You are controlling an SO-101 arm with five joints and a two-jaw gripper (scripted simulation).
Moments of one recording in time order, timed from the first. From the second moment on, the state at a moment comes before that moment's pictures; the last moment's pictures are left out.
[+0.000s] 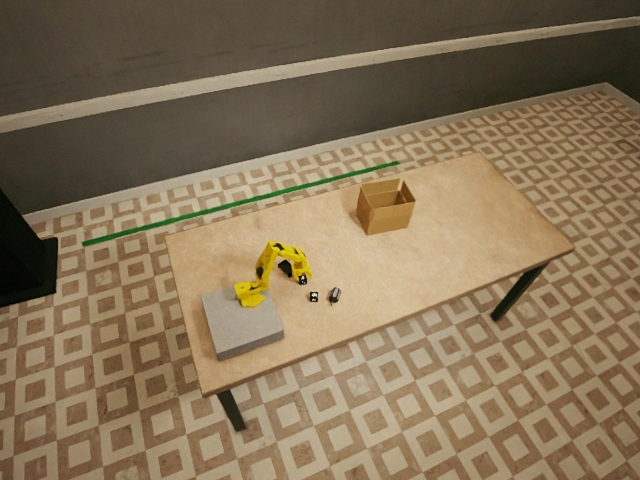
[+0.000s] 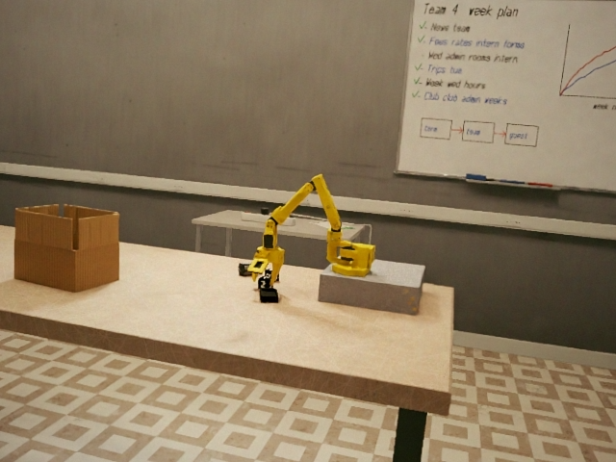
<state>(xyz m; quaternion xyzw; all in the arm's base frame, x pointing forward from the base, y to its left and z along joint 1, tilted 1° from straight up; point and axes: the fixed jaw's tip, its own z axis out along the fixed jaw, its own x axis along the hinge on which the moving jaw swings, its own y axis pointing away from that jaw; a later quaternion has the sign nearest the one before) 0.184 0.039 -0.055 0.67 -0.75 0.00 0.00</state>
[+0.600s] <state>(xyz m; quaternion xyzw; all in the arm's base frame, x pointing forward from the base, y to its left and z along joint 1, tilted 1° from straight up) 0.184 0.039 -0.055 0.67 -0.75 0.00 0.00</state>
